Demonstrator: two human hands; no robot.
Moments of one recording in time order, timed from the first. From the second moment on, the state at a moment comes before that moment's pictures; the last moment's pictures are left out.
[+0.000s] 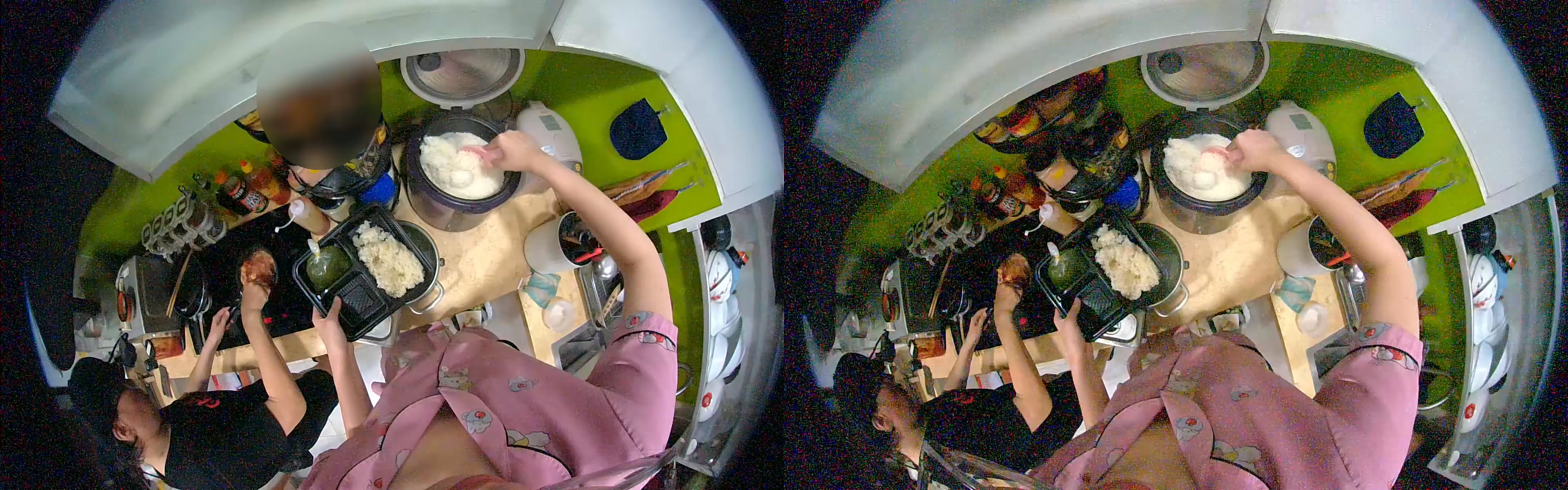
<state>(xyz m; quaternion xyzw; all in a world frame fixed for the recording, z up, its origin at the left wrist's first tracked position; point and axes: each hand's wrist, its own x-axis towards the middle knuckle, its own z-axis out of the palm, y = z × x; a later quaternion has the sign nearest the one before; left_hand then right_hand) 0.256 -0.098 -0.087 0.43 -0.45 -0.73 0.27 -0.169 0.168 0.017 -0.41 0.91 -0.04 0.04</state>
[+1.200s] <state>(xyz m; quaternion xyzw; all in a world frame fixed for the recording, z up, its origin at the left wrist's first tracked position) 0.322 -0.074 -0.072 0.47 -0.41 -0.69 0.36 -0.194 0.113 -0.039 -0.59 0.79 0.13 -0.09</state>
